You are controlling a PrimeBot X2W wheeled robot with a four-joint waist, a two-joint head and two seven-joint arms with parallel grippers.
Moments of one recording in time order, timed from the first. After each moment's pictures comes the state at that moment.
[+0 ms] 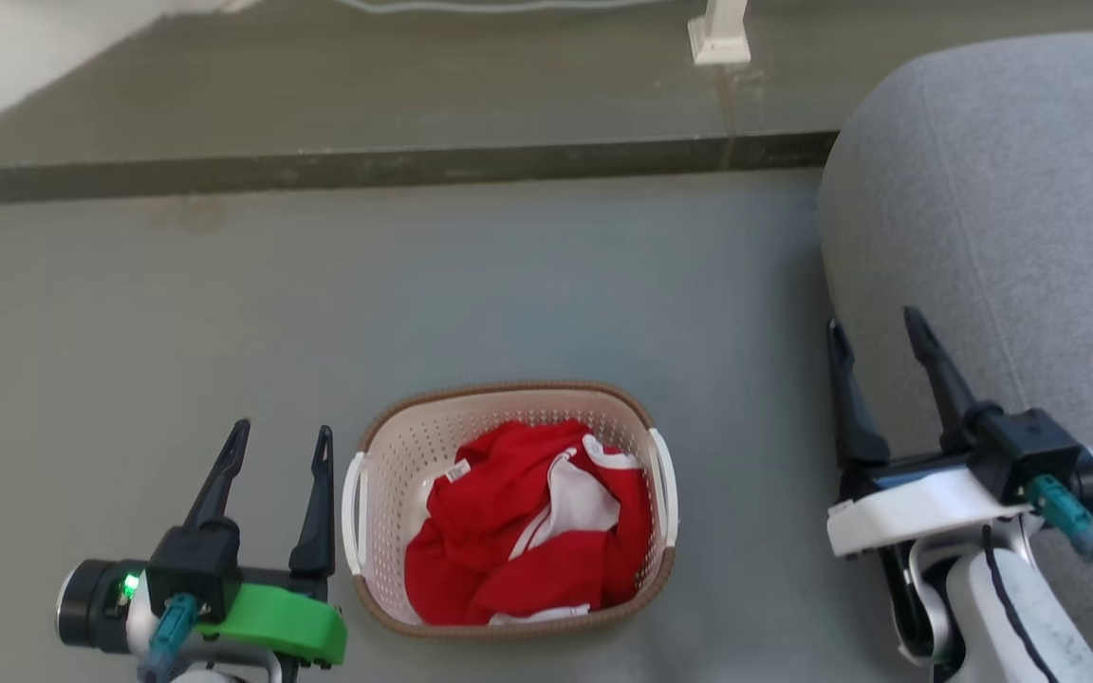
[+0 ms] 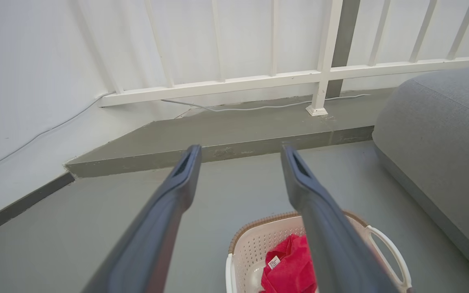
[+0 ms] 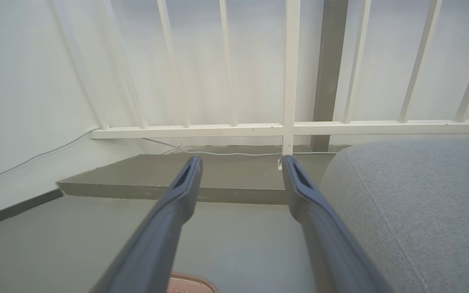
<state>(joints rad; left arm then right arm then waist) 0.03 0.09 -0.19 0.04 -0.14 0.00 -0.25 -0.02 -0.06 0.19 0.02 0.13 -0.06 -0.25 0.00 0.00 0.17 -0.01</state>
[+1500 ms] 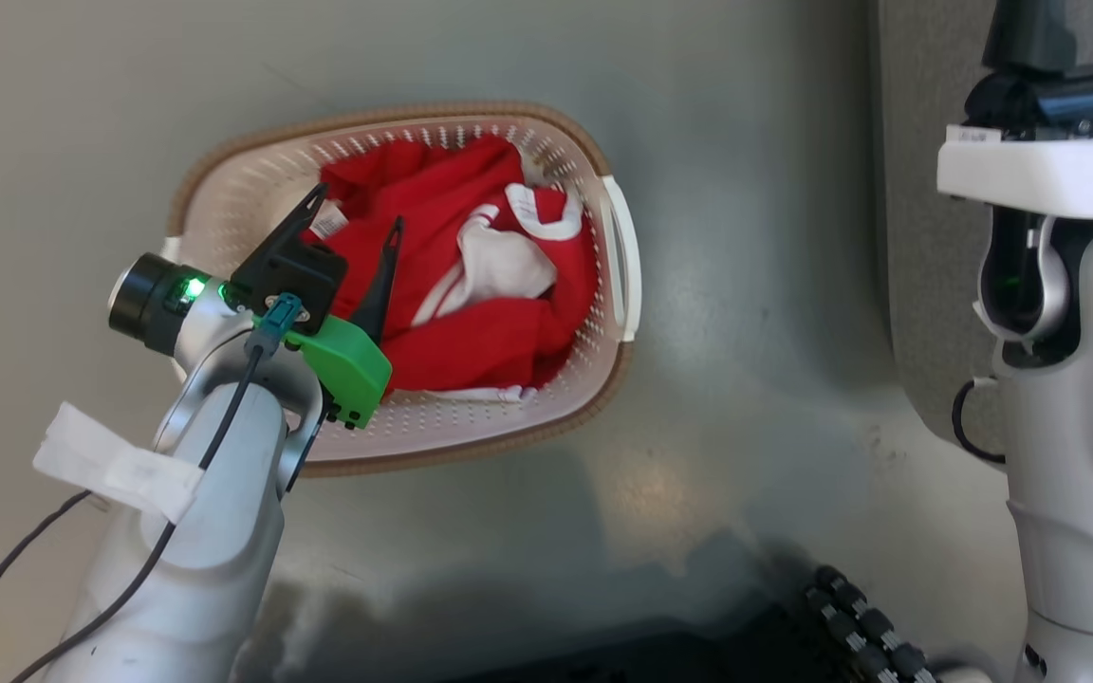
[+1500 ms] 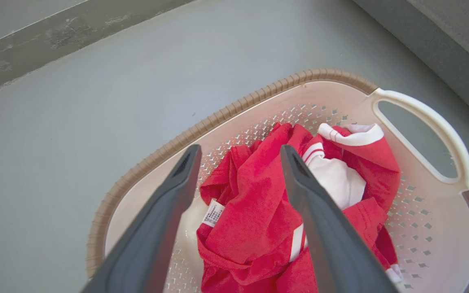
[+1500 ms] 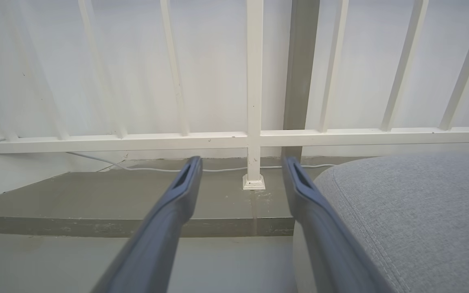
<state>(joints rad) -0.61 0.08 -0.40 0.55 -0.03 -0.11 -0.19 -0.57 -0.06 0.08 -0.09 0.13 -0.07 -0.25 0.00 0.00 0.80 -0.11</state>
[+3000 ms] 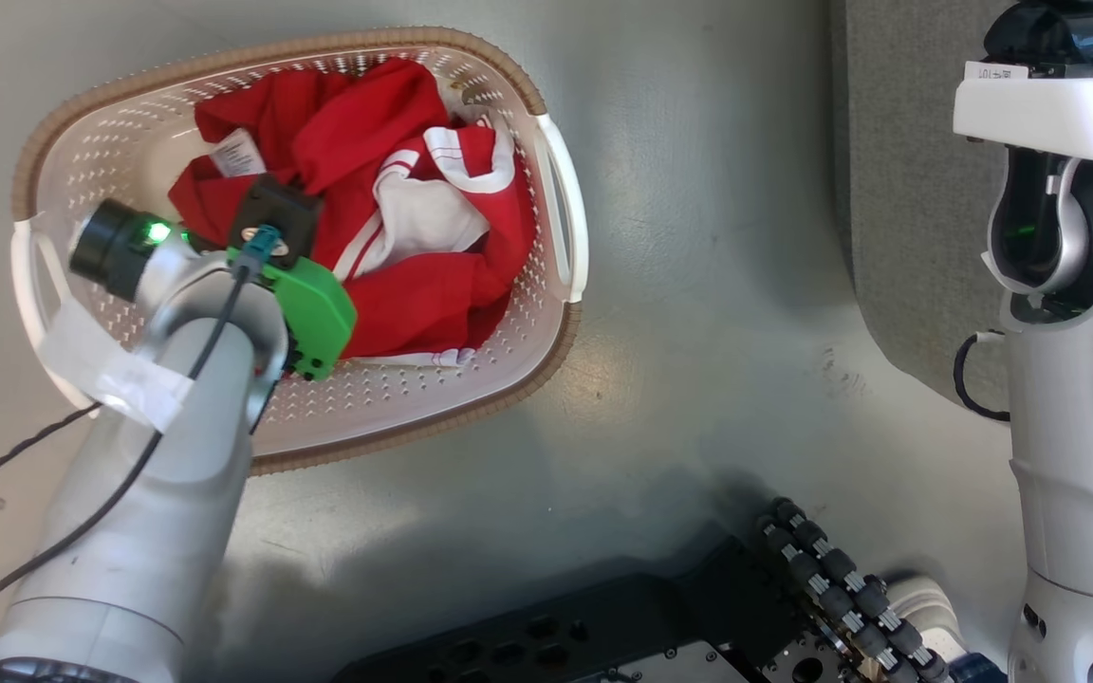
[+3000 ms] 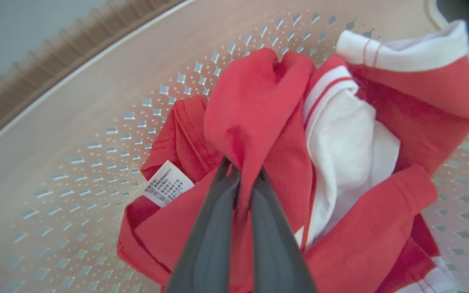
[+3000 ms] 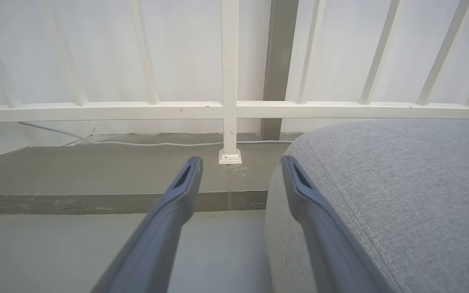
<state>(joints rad) -0.82 0.08 -0.45 0.87 0.00 -0.12 -0.21 -0.66 -0.06 0.08 -0.07 0.16 -0.08 -0.25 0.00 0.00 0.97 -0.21</state>
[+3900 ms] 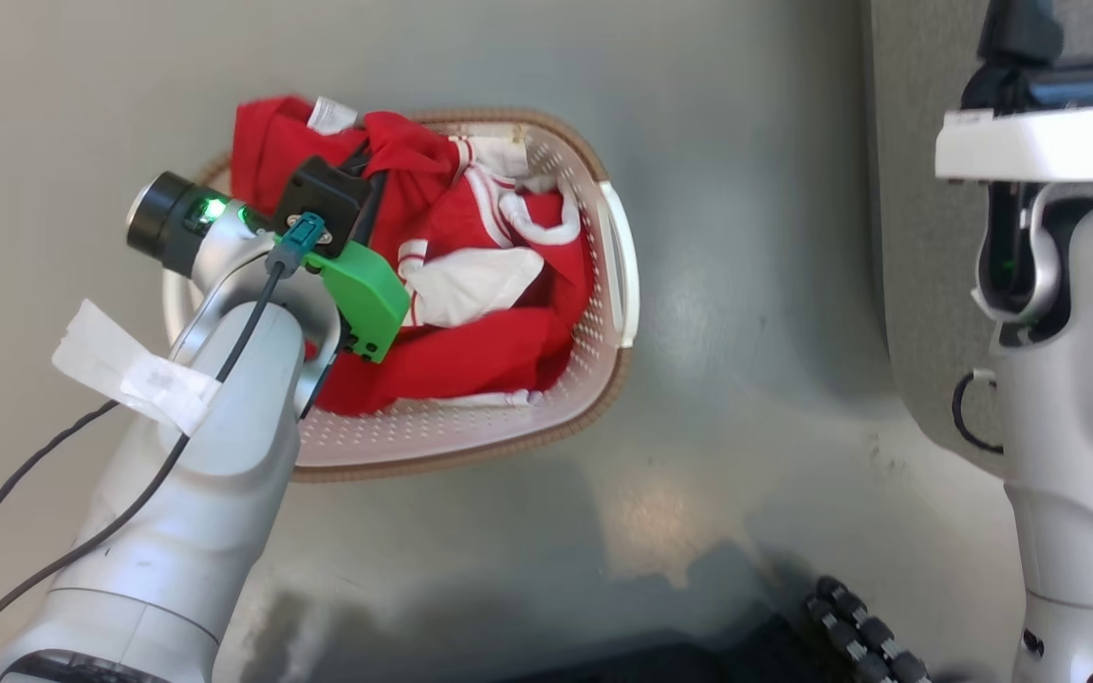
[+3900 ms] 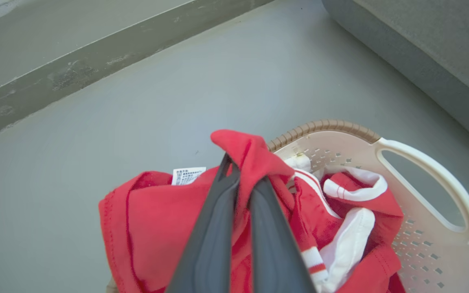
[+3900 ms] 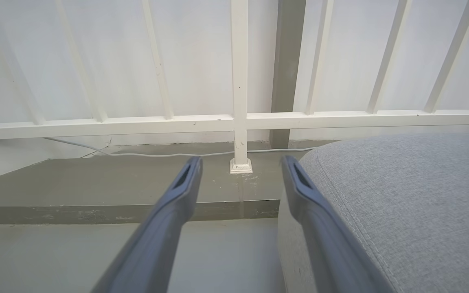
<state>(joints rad) -0.82 0.04 -0.50 0.78 -0.08 -0.12 -0.25 -0.61 -0.06 0.04 0.05 0.12 -0.06 -0.25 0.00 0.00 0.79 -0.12</state>
